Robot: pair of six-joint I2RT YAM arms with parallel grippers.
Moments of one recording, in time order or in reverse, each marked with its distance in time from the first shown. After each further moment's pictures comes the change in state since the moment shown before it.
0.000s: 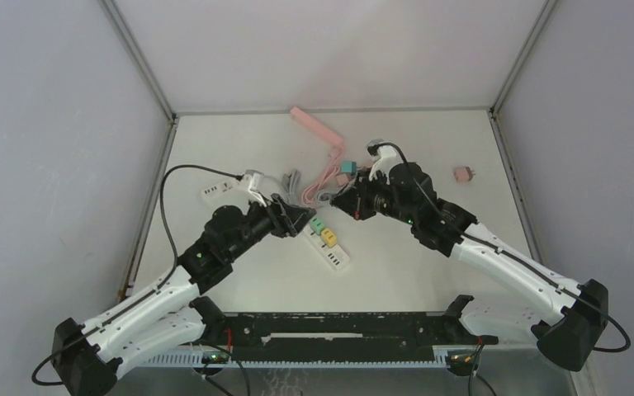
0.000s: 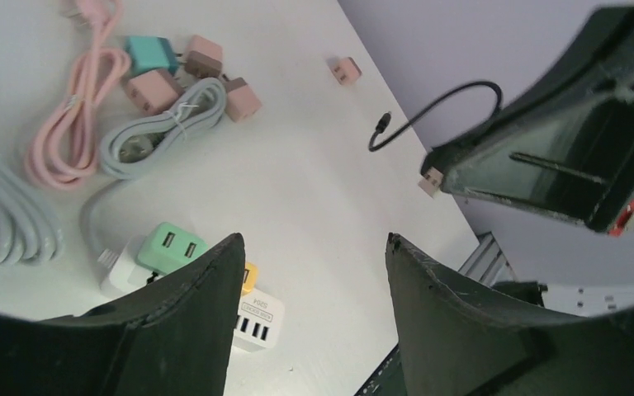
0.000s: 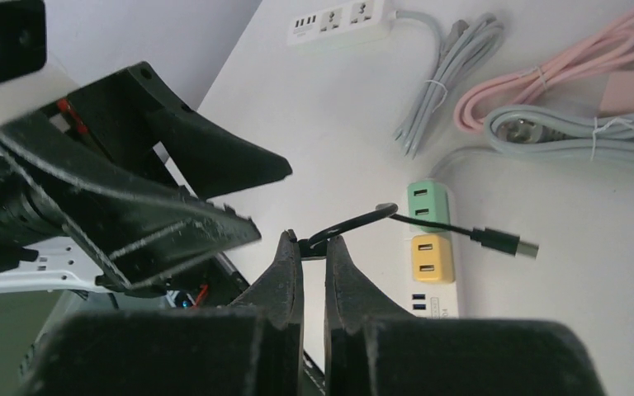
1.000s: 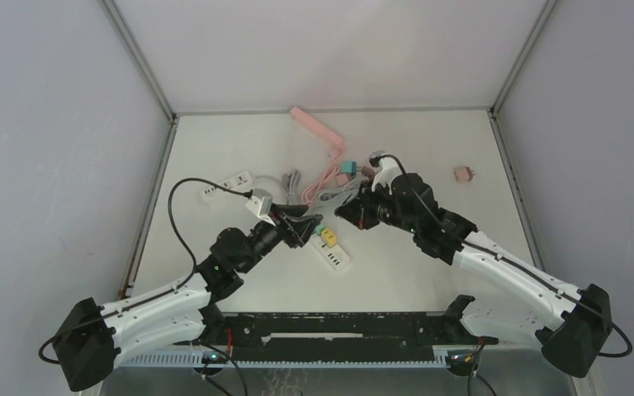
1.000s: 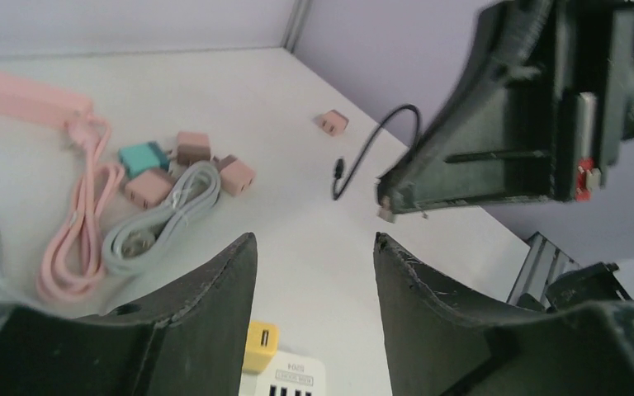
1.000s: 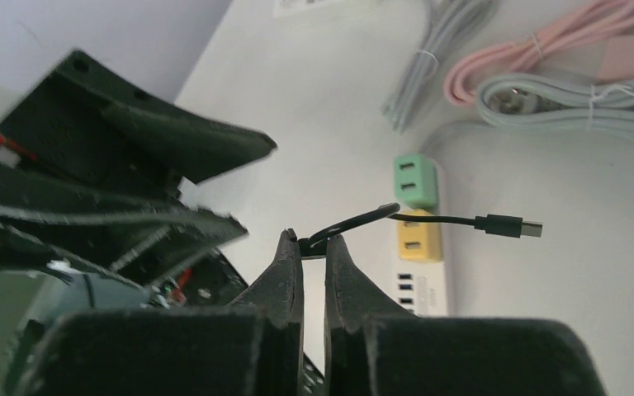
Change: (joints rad) left arm -0.136 0.081 -0.217 0.577 -0.051 0.318; right arm -0.004 -0.030 -0.079 0.032 -0.014 0.035
